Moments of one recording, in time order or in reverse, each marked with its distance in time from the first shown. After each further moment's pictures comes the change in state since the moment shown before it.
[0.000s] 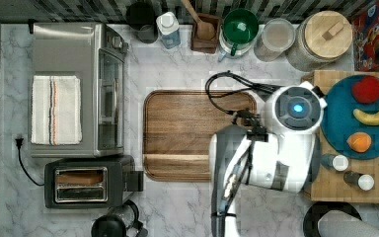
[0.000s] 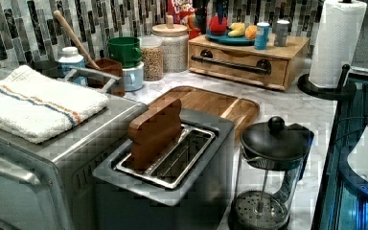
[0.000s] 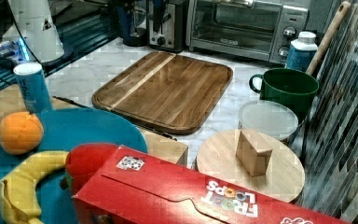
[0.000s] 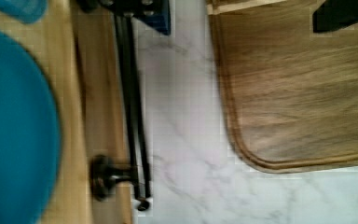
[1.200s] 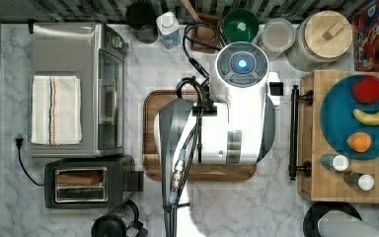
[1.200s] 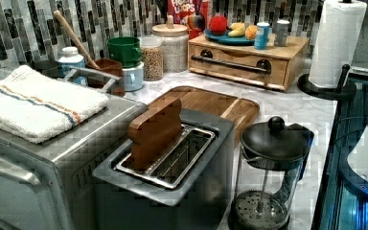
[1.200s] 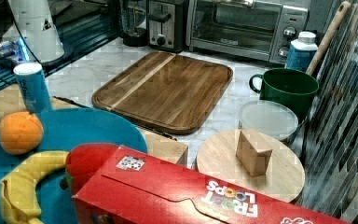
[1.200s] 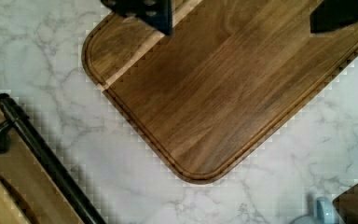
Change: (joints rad) arm 0.153 0.070 0.066 0.235 0.107 -0.256 0.727
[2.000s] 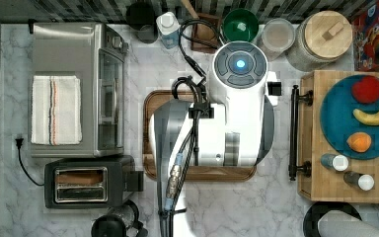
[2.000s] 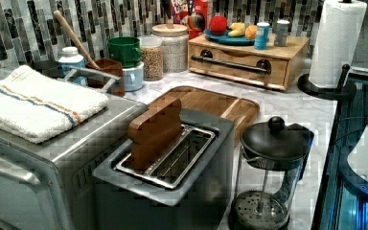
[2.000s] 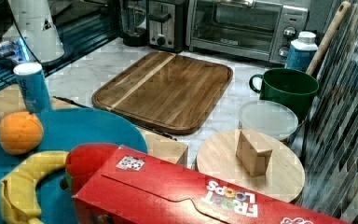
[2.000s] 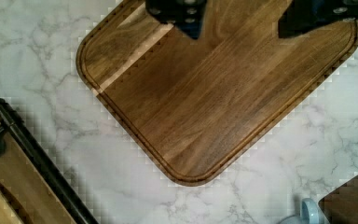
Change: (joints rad) arm 0.012 -0.014 0.000 0.021 0.024 -0.018 0.006
